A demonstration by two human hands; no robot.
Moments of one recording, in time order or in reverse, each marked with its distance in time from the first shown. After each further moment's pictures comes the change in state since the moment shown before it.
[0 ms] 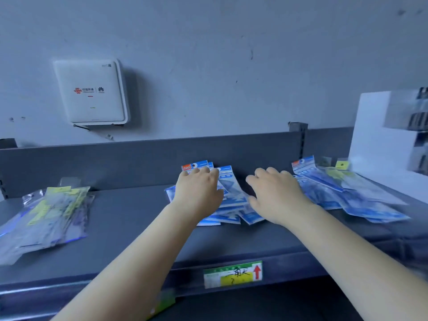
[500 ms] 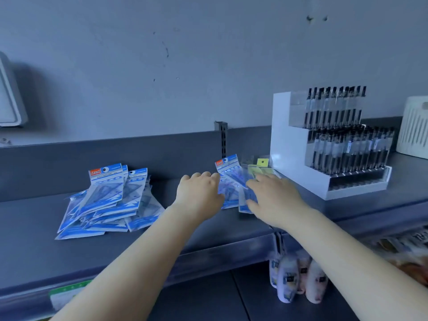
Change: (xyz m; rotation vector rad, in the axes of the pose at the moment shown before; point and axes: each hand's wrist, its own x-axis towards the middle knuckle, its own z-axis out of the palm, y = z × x) left_hand 0.052 0.206 0.019 -0.088 -0.058 0.115; right_hand -0.093 0.189 0.026 0.074 -0.108 0.180
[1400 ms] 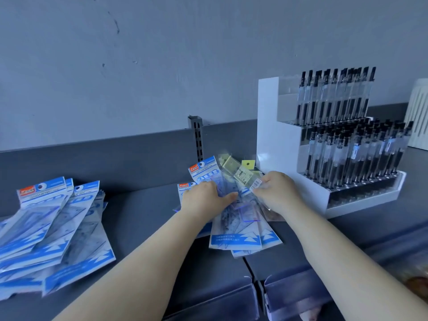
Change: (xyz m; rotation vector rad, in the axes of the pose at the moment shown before) left_hand 0.103 0.050 0.070 -0.423 -0.255 -0.247; right_hand 0.067 0.089 0.049 0.673 -0.034 0.562
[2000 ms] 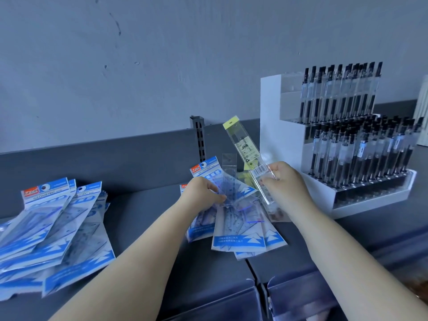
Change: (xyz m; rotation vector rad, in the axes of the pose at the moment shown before) left_hand 0.008 -0.009 -0.016 -0.385 -0.115 -0.081; right_hand 0.004 0.010 0.000 0.362 0.094 -0.054
